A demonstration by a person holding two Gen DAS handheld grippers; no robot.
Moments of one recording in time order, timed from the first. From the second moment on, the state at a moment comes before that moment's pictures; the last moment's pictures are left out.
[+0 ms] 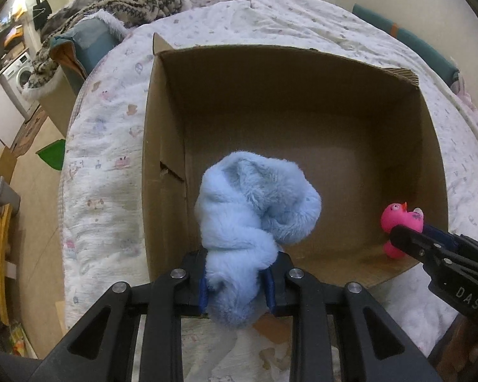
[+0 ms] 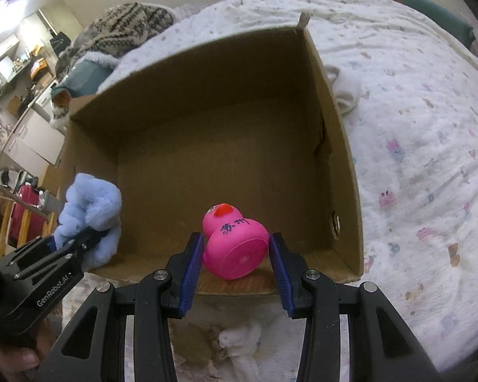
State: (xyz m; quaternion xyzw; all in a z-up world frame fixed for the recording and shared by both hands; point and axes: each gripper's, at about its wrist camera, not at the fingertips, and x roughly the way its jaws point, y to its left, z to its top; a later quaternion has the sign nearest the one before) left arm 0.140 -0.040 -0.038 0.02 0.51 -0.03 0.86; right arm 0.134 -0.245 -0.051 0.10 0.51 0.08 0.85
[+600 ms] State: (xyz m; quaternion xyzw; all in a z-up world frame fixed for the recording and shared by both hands) left arm 0.140 -0.037 -0.040 0.00 0.52 -0.03 0.85; right arm 0.140 -0.245 -0.058 0.11 0.52 0.08 0.84
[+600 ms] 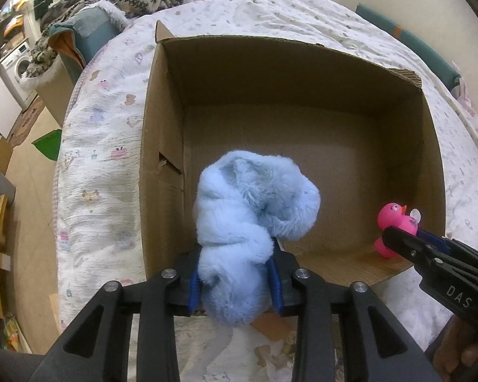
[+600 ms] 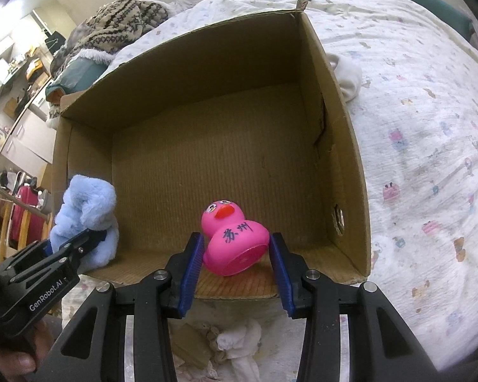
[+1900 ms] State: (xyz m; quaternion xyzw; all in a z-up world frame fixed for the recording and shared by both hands) left arm 0.083 -0.023 0.010 -0.01 0.47 -0.05 0.88; right arm 0.086 -0.275 -0.013 0.14 0.47 0.06 0.87
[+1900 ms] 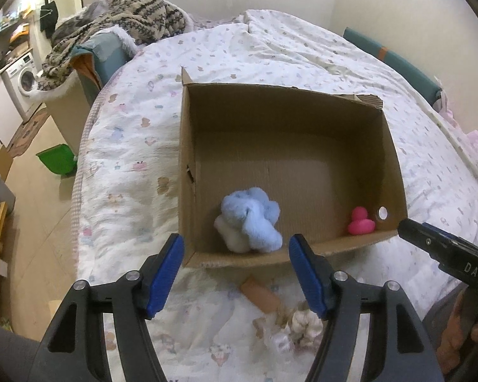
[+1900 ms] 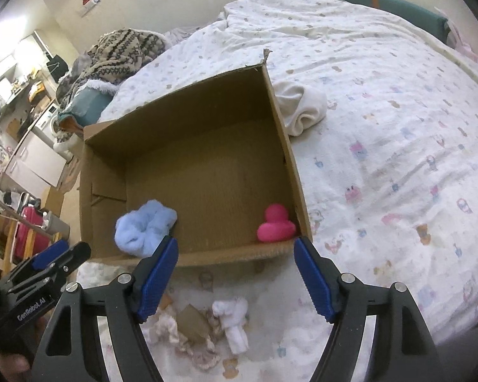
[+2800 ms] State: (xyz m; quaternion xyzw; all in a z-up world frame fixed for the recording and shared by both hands) left arm 0.045 -0.039 -0.066 -0.05 0.60 -0.10 0.79; right arm 0.061 -0.268 -0.049 0.17 0.53 0.06 0.83
